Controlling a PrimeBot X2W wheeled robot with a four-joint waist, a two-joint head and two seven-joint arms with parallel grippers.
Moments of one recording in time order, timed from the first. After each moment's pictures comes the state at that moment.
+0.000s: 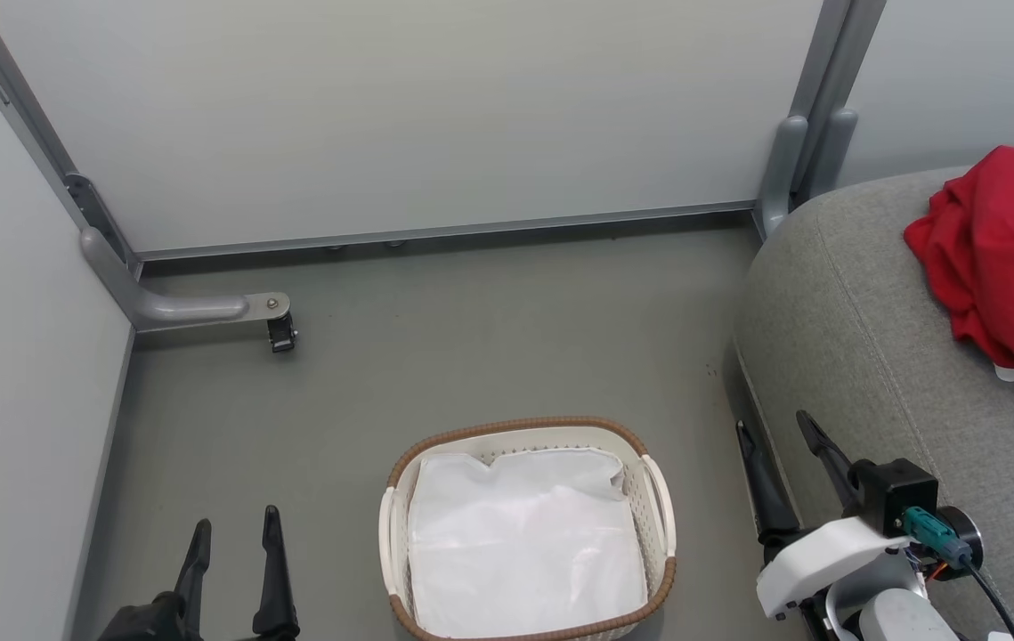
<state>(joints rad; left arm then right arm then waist) 0.13 0.06 -0.08 0.18 -0.33 -0.03 -0.26 -0.12 -0.05 0.11 0.34 0.20 0.13 -0.26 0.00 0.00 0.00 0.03</state>
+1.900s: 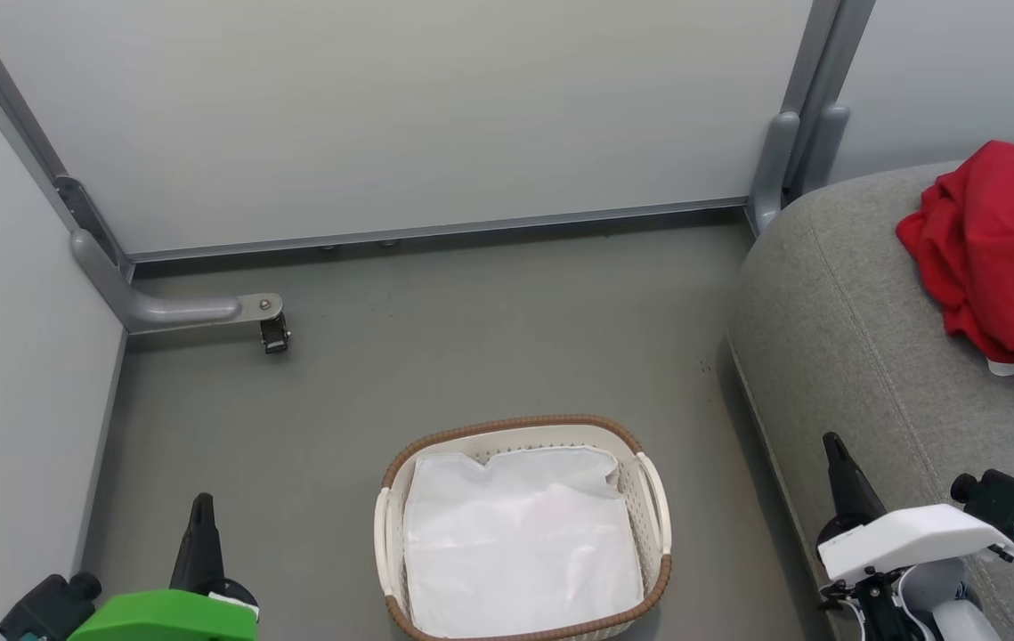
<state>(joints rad) 0.04 0.05 0.01 0.23 -0.94 -0.08 -0.09 -0.09 -0.04 0.01 0.31 0.88 0.13 -0.09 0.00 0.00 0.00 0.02</state>
